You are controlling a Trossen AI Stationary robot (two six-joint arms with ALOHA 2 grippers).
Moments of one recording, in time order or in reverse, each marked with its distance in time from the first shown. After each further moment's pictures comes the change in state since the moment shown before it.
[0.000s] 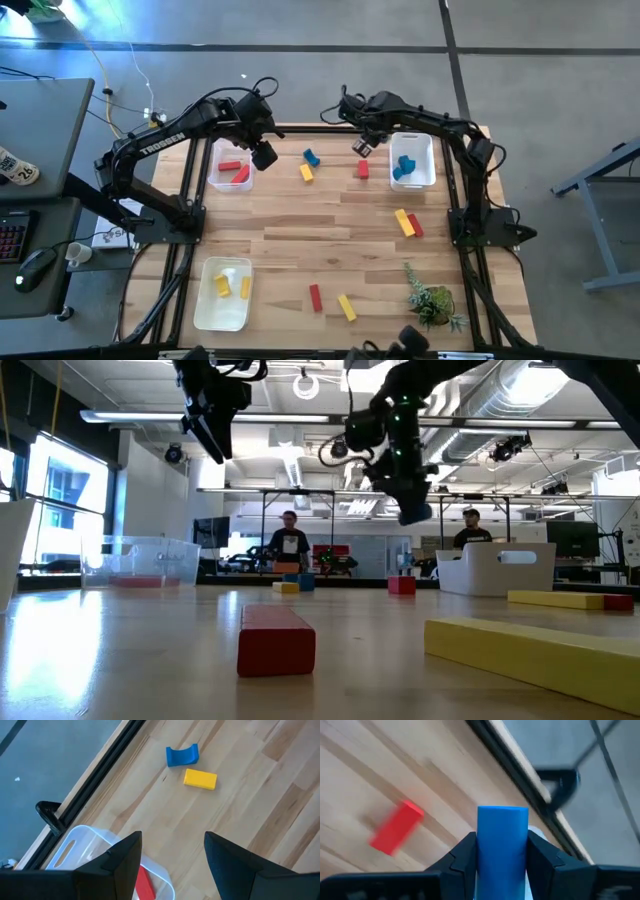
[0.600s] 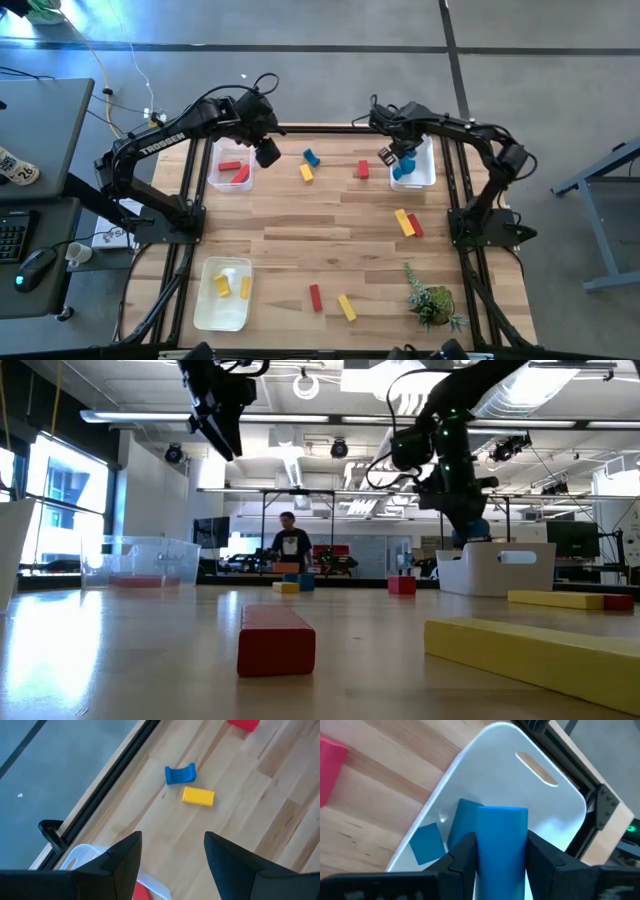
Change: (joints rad) left arm 0.000 0.000 0.000 0.077 -0.001 0.024; right arm -0.117 -0.253 -0.459 0.118 -0.039 0.153
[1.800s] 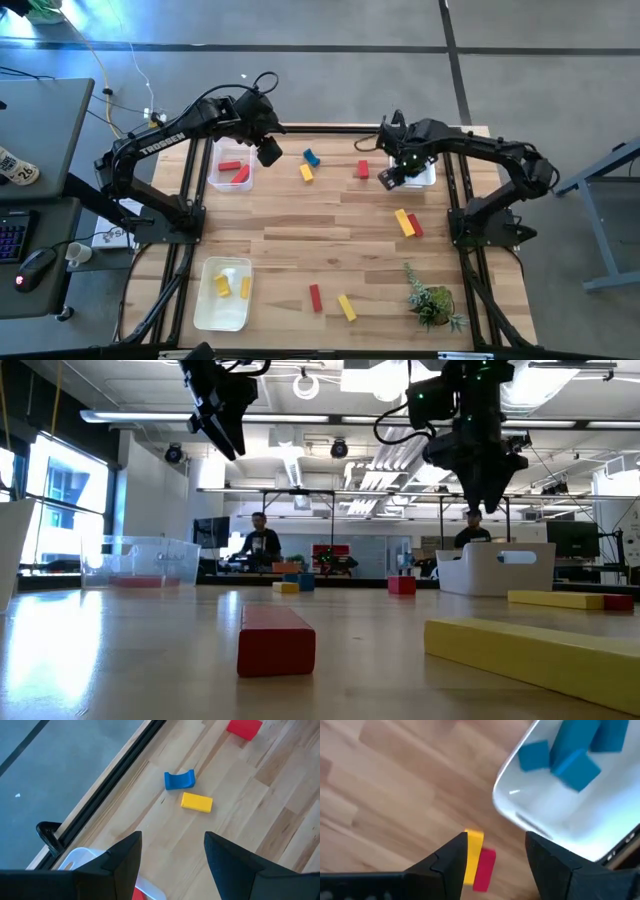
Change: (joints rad) left arm -0.002 0.000 0.000 0.022 0.001 -0.027; right arm 0.204 -0.234 -0.095 -0.088 -0.366 0.221
